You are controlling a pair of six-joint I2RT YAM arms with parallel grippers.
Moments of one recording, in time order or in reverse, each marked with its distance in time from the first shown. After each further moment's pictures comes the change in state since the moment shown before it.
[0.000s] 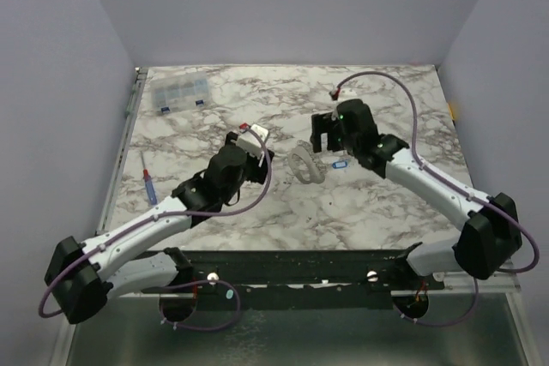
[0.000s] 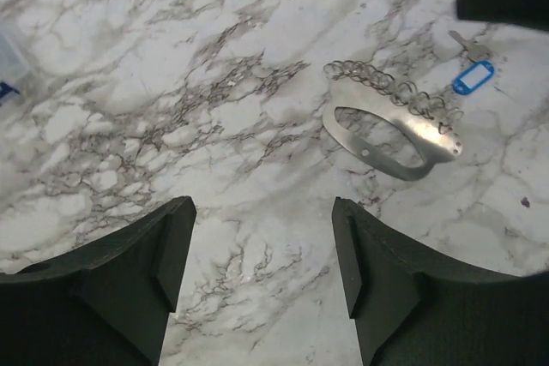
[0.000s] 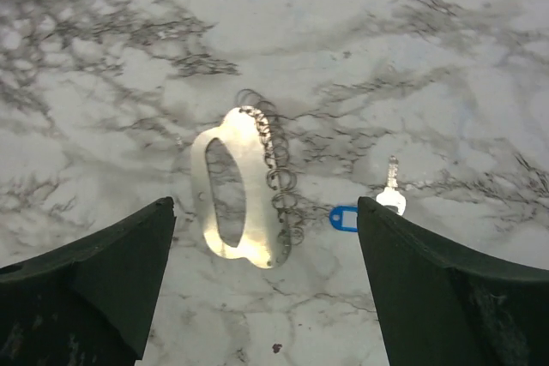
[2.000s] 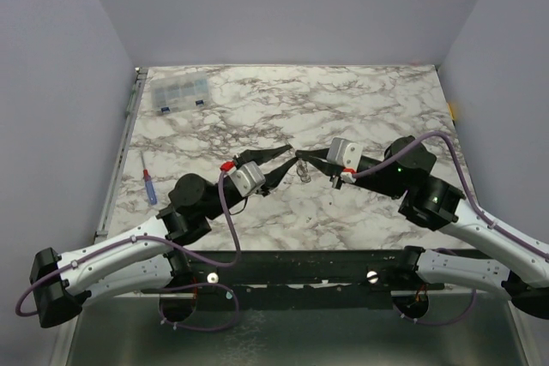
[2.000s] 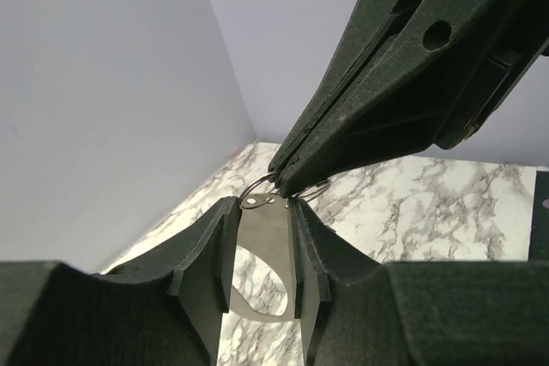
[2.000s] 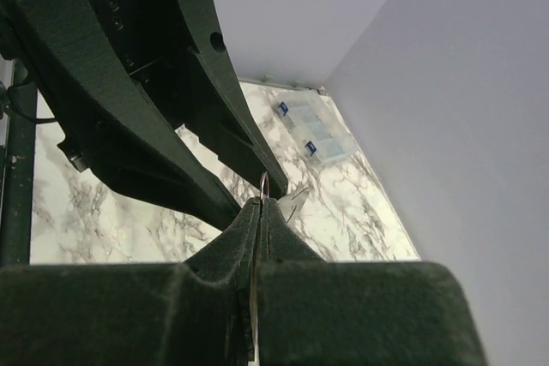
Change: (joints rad) left arm -0.154 -0.132 -0.069 0.600 0.397 0.249; right arm 0.317 -0.432 -0.023 0.185 -0.445 -0.719
